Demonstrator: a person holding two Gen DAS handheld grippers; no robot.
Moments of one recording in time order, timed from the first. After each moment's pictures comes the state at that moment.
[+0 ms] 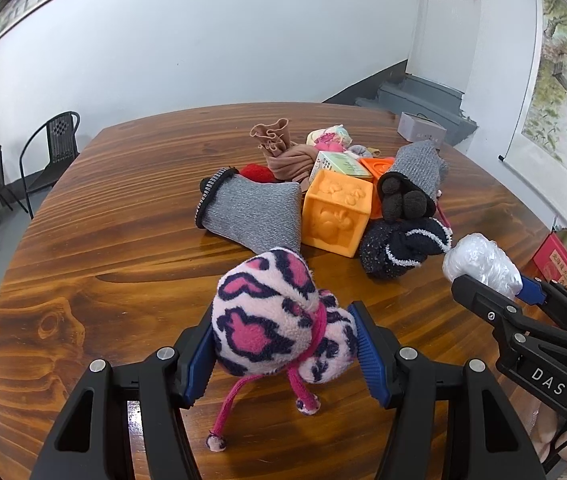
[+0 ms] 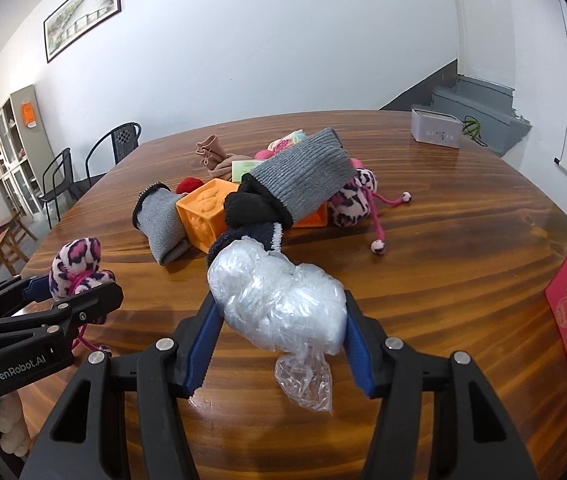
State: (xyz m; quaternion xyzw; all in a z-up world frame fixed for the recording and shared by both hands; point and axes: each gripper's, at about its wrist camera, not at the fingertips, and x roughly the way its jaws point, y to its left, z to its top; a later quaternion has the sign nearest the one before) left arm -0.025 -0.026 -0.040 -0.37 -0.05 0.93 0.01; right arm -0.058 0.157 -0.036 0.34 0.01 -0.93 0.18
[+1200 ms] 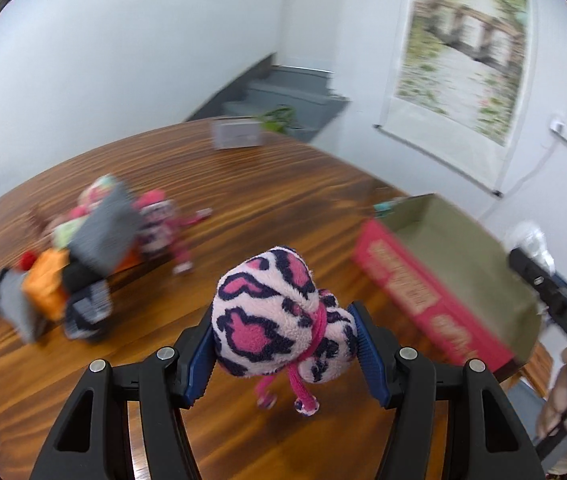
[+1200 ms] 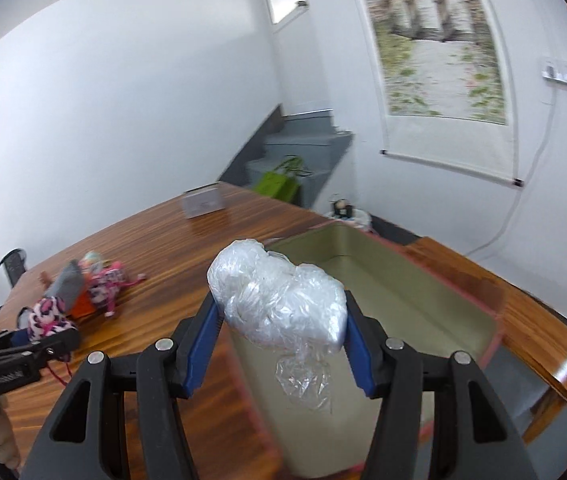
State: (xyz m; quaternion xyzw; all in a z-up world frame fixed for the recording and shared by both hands) left arm -0.036 0.213 0.013 -0.35 0.01 0.91 0.23; right arm 0.043 0.438 0.019 0.23 -0.11 -0.96 -0.09
